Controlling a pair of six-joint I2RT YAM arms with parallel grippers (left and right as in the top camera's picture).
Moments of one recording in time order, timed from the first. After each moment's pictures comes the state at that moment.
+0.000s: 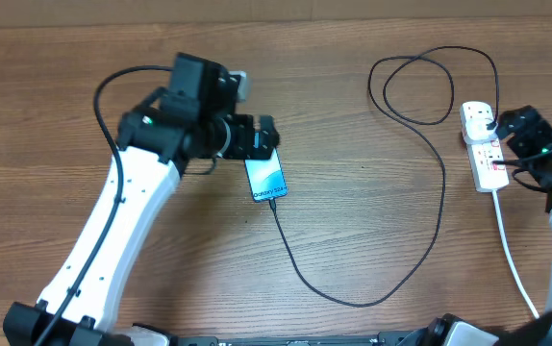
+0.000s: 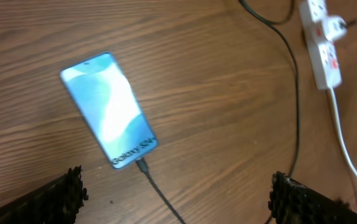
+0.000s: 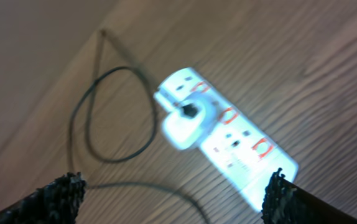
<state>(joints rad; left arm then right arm) -0.36 1.53 1.47 -0.96 0.32 -0.28 -0.52 1.41 1.07 -0.49 -0.23 0.44</state>
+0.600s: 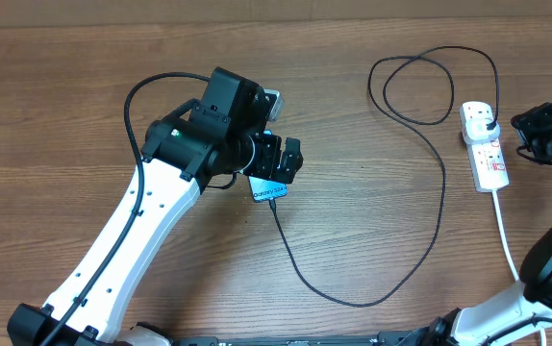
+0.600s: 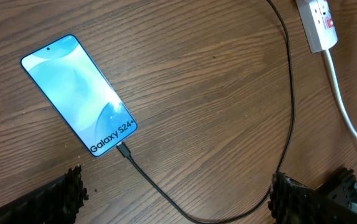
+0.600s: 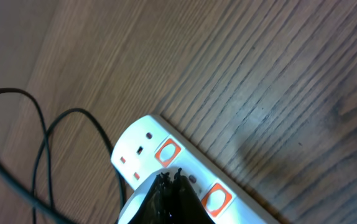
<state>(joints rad) -0.47 1.53 1.47 -1.00 0.29 -0.26 -0.56 1.87 1.28 -0.34 -0.27 0.54</state>
